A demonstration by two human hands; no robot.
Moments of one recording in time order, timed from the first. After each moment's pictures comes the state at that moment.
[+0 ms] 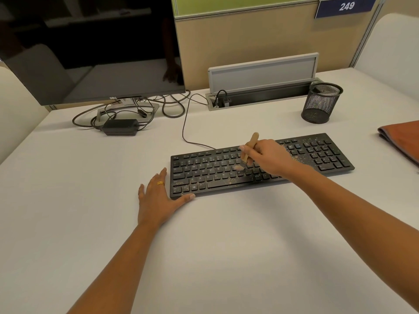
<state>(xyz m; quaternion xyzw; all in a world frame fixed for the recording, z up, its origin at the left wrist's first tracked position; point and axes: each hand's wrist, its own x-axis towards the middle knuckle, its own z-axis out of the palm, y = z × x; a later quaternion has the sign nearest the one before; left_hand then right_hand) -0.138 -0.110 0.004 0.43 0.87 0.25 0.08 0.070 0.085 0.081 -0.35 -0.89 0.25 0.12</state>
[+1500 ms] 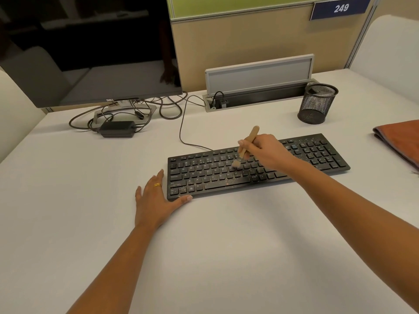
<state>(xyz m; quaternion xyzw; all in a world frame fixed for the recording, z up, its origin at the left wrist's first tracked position) -0.138 -0.110 0.004 0.43 0.87 0.24 0.08 0.067 0.095 0.085 -0.34 -0.87 0.30 0.17</state>
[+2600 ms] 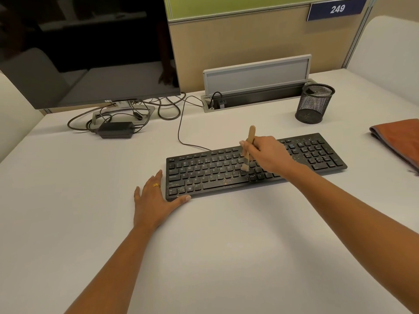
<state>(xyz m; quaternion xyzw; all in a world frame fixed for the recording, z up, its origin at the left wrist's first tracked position) -0.137 -0.110 0.004 0.43 0.87 0.24 0.07 0.075 0.089 0.085 -0.37 -0.88 0.24 0.16</state>
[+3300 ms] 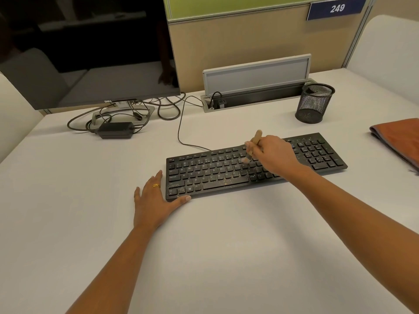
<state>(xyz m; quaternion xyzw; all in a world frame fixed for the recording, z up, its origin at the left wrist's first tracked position) -0.137 -0.110 0.005 0.43 0.87 0.24 0.08 0.082 0.090 0.083 -0.41 -0.89 0.14 0.16</state>
